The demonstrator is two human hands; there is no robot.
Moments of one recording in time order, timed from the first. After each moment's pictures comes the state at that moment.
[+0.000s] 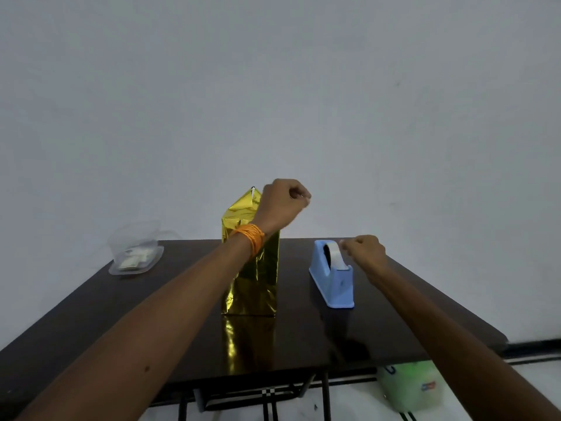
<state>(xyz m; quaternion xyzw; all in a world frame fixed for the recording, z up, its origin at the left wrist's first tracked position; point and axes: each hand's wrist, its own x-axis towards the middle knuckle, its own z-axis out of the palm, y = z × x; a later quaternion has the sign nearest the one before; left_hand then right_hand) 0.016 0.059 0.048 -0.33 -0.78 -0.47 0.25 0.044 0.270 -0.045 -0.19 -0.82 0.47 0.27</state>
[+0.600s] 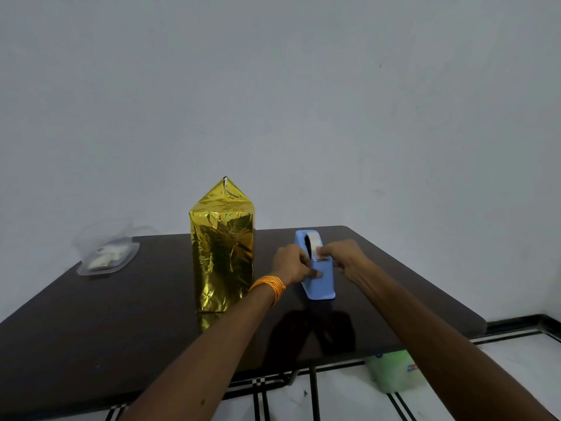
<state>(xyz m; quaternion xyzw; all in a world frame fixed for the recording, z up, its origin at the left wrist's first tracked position) -0.010 0.144 -0.081 -0.27 -0.90 -0.34 0.04 0.016 0.289 -0.068 -0.25 -0.77 0.57 0.15</state>
